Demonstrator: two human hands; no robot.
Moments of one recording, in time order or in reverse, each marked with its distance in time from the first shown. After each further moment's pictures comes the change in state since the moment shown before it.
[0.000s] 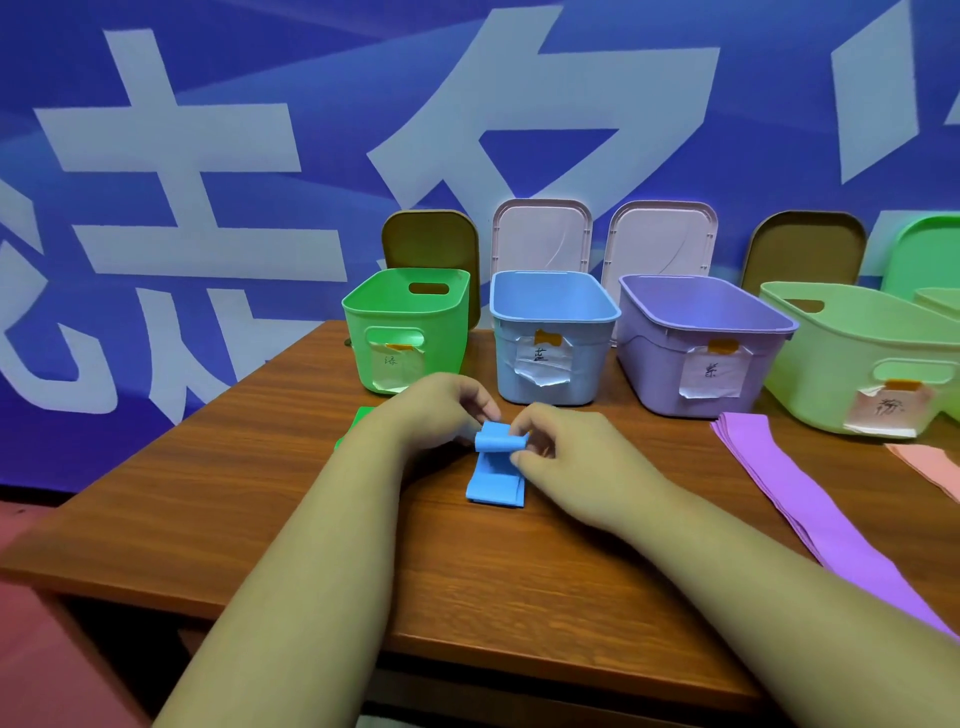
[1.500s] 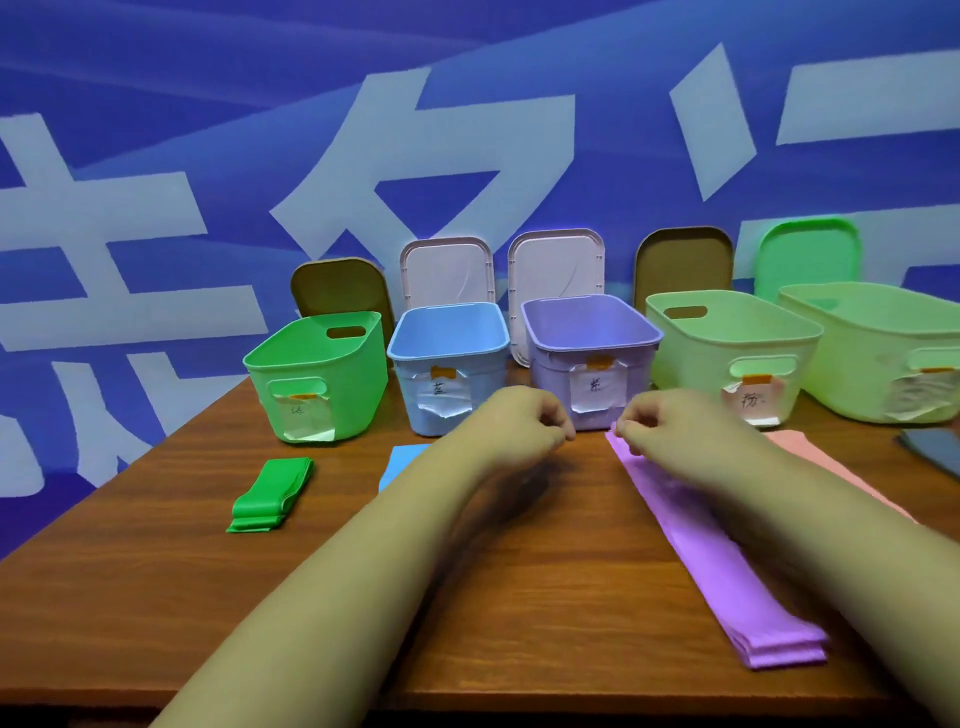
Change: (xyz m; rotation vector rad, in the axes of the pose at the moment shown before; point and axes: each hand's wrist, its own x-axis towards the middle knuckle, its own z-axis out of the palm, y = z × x) left_hand 0.036 0.145 0.132 0.324 0.017 0.292; right_hand -0.055 0.126 -0.146 -0.196 0.129 0.317
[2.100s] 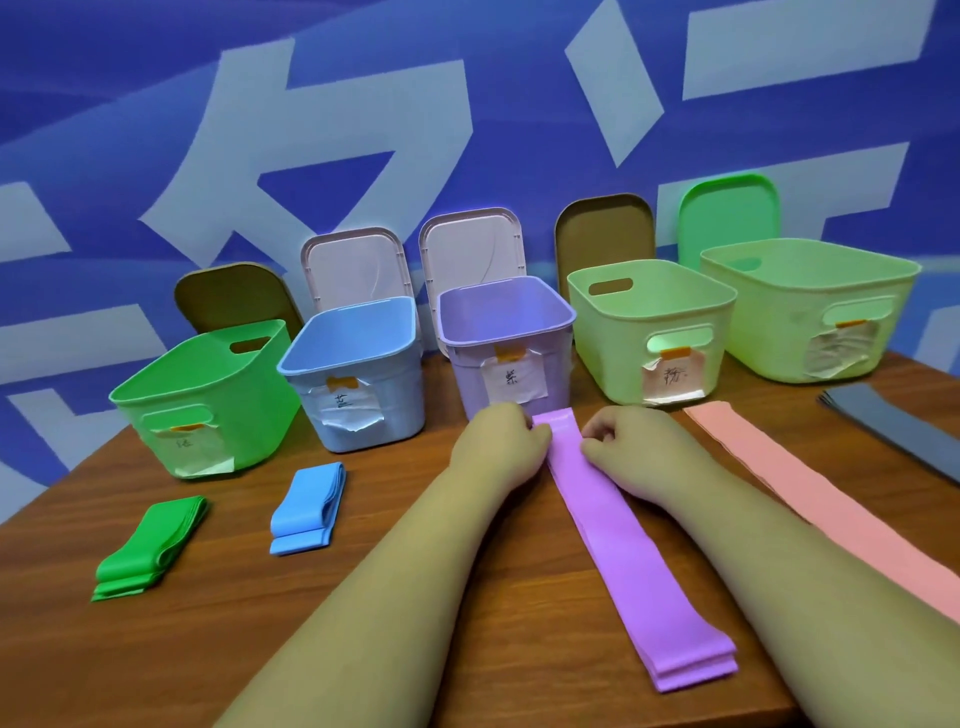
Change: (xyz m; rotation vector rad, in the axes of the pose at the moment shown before) left_hand 0.061 0.032 0.096 0.137 0.092 -0.237; right_hand 0.016 0.083 0.037 0.114 0.013 0.179
